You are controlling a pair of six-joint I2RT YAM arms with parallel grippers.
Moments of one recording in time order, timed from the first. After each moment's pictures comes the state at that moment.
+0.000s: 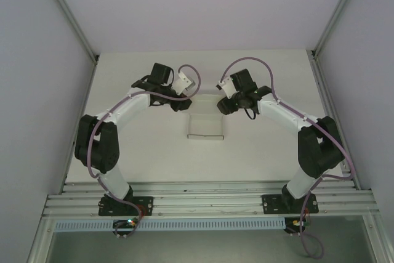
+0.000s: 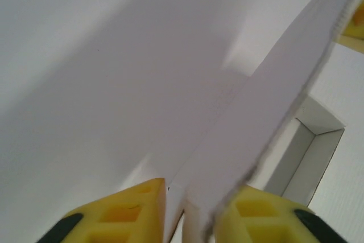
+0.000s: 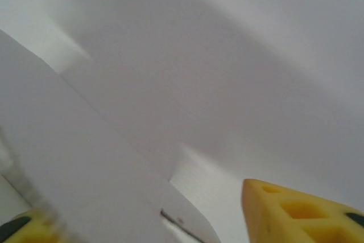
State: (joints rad) left arm -0.46 1.74 1.33 -0.55 0.49 0.31; right arm 0.42 1.66 1.22 -0.48 -0.09 -0.20
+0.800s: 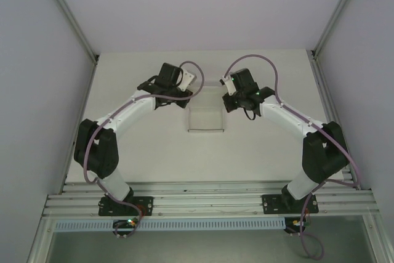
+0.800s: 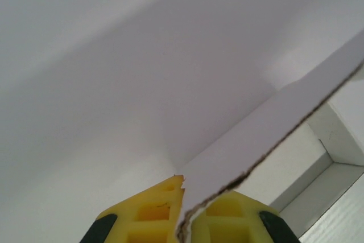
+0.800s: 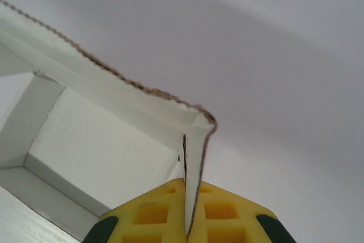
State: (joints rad) left arm -0.56 1.70 1.36 -0.51 0.12 0.01; right arm 0.46 1.60 1.21 -0.44 0.02 0.02
